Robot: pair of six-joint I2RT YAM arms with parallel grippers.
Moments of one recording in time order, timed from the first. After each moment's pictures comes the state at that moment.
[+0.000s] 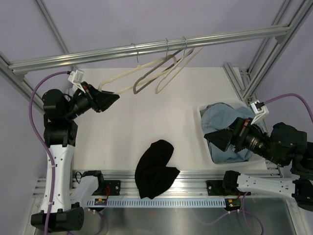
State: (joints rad) left arm 0.07 0.88 1.12 -0.25 0.90 -0.49; right arm 1.19 0.67 1.47 -1.07 0.36 0.89
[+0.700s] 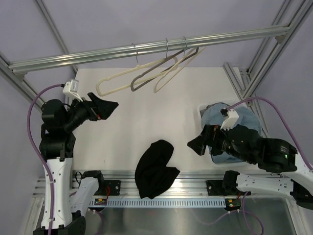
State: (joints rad) left arm 0.07 0.76 1.12 -0.53 0.68 -0.49; right arm 1.19 0.73 1.27 -1.06 0.35 0.89
